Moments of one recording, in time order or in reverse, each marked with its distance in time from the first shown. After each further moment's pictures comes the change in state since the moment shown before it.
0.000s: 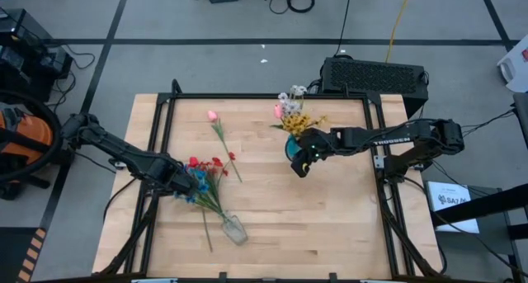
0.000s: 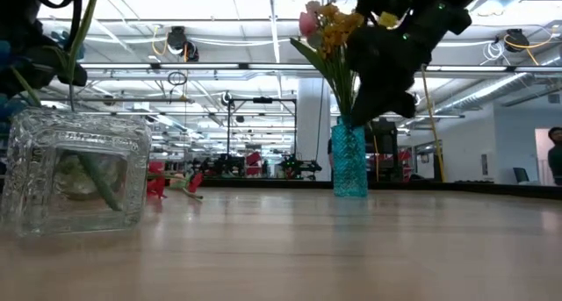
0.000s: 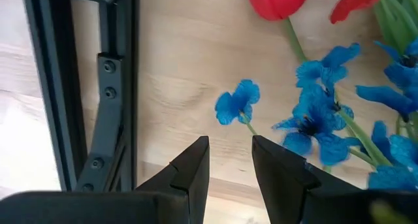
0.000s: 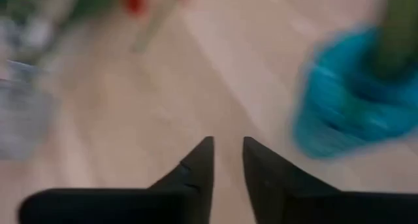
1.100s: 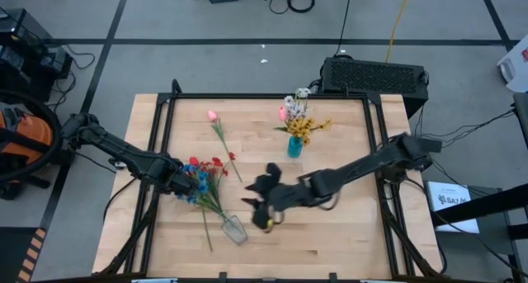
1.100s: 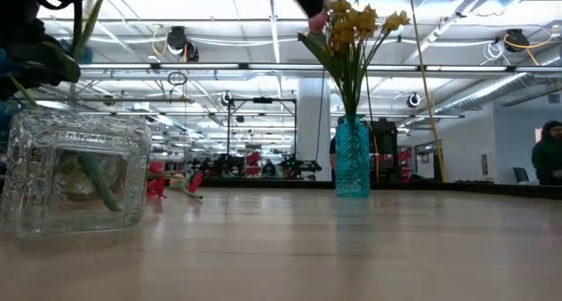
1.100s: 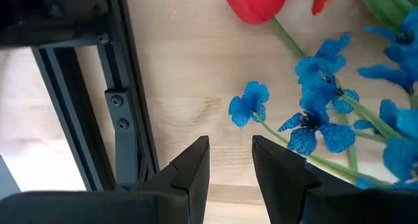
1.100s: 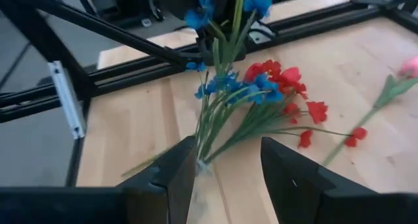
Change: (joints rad) left arm 0.000 0.000 0.000 -0.024 -0.018 0.232; right arm 0.439 0.453 0.650 0.132 0.413 -0.065
